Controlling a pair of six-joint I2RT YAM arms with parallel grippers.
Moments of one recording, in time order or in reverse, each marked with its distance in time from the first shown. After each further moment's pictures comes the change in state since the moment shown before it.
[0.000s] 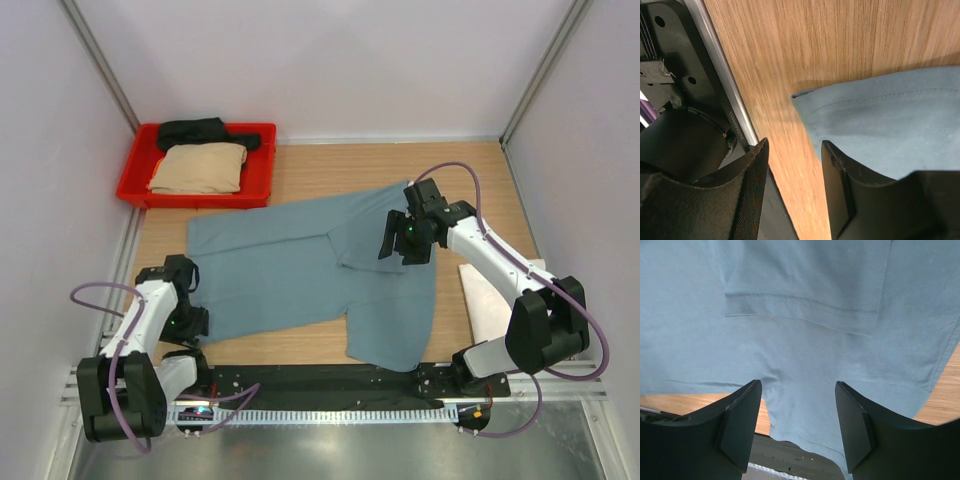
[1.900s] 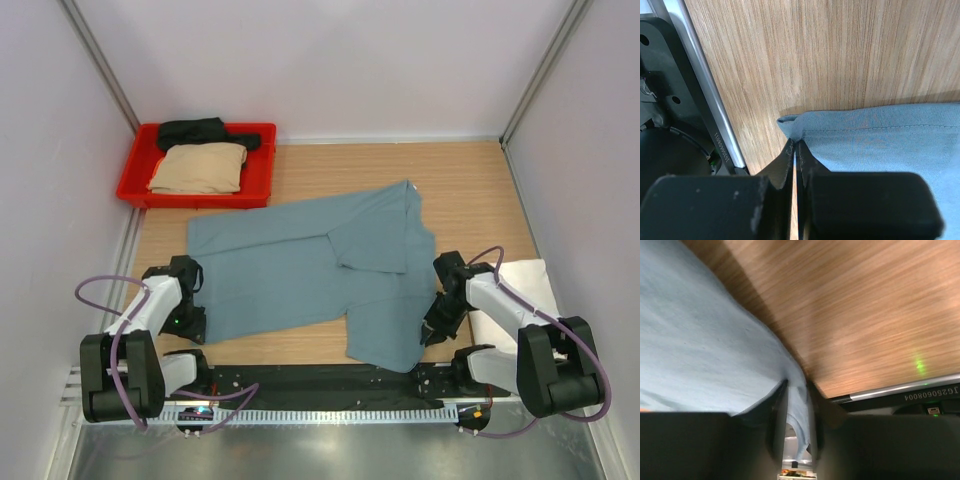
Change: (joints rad) left arm -0.013 0.108 -0.040 0.115 -0.059 -0.074; right arm -0.172 -0.235 -0.584 -0.152 -0.028 0.273
